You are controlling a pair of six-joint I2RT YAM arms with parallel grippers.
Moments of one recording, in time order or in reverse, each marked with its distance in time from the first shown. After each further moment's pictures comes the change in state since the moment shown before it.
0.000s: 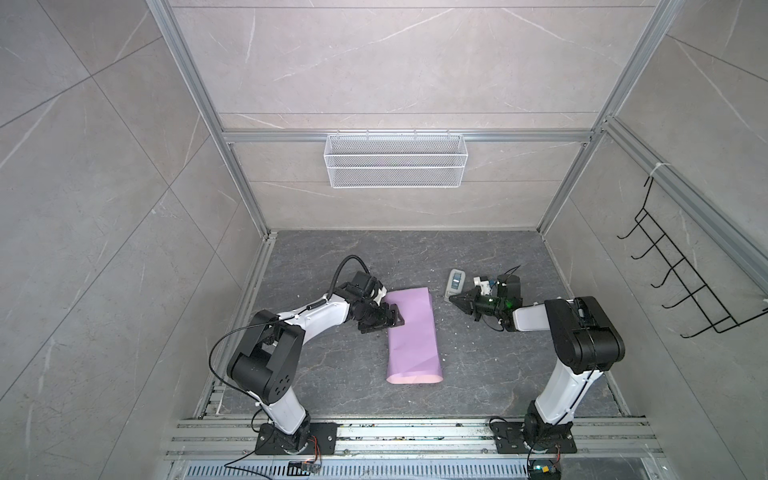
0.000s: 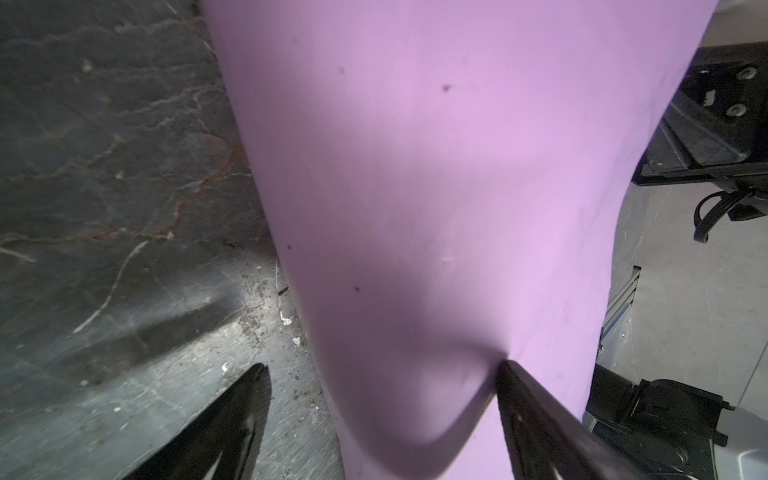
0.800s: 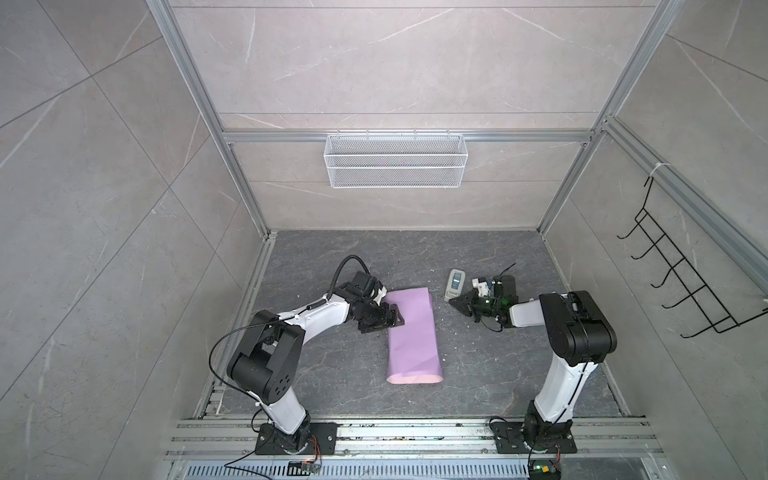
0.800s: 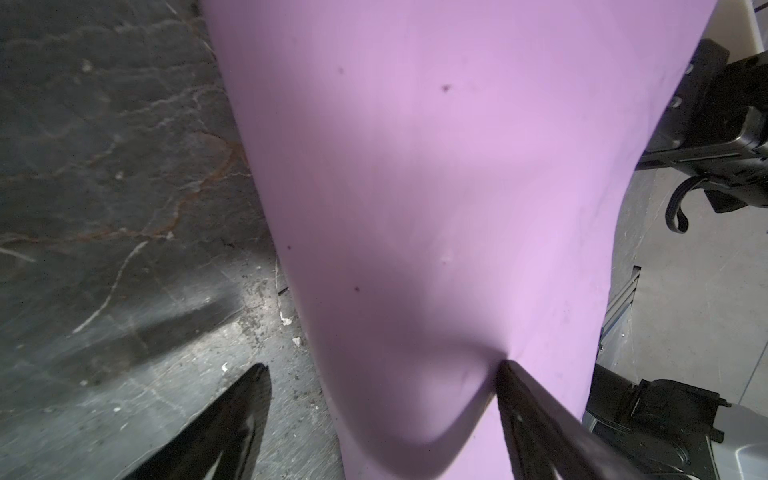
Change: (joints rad) left arm 0.000 0.000 0.000 0.000 0.000 0.000; right arm 0.001 0.072 0.068 -0.139 0.079 -0.177
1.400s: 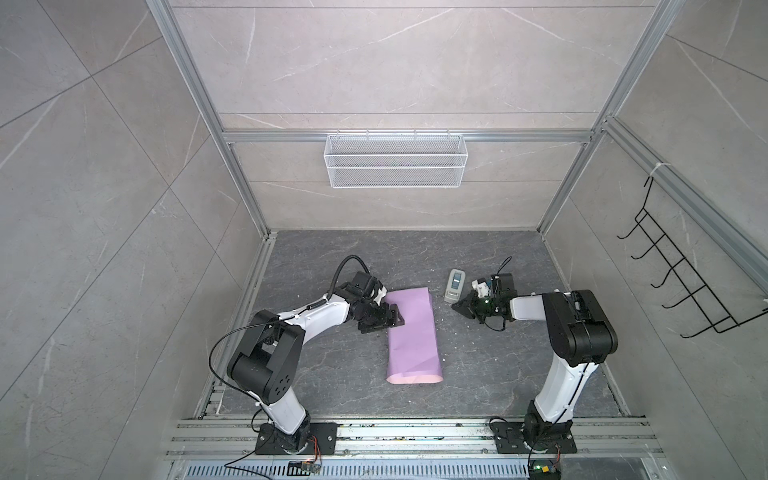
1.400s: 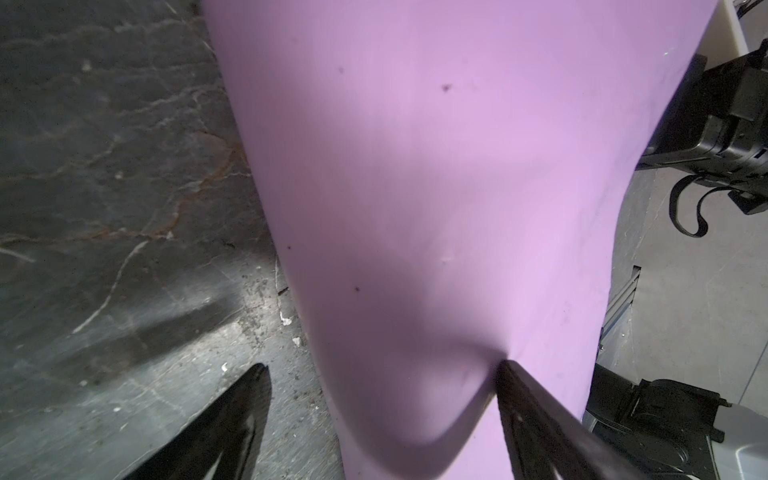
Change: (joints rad) left arm 0.000 0.000 0.000 0.000 0.000 0.000; right arm -0.009 -0.006 0.086 -0.306 0.073 -0.216
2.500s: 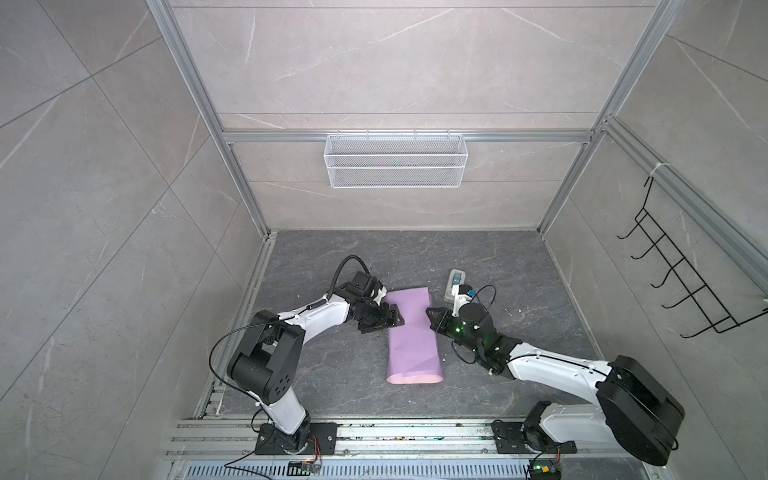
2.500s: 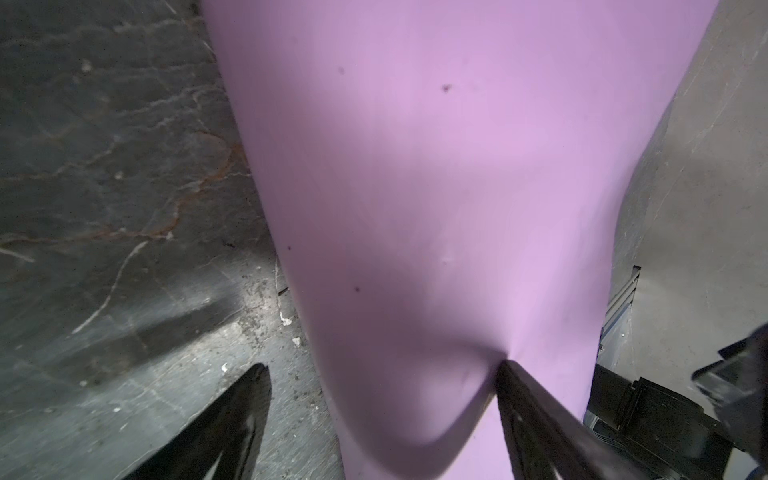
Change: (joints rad) left arm 0.000 0.001 0.000 0.000 0.001 0.000; right arm 0.684 -0.560 -0.335 0.328 0.846 0.237
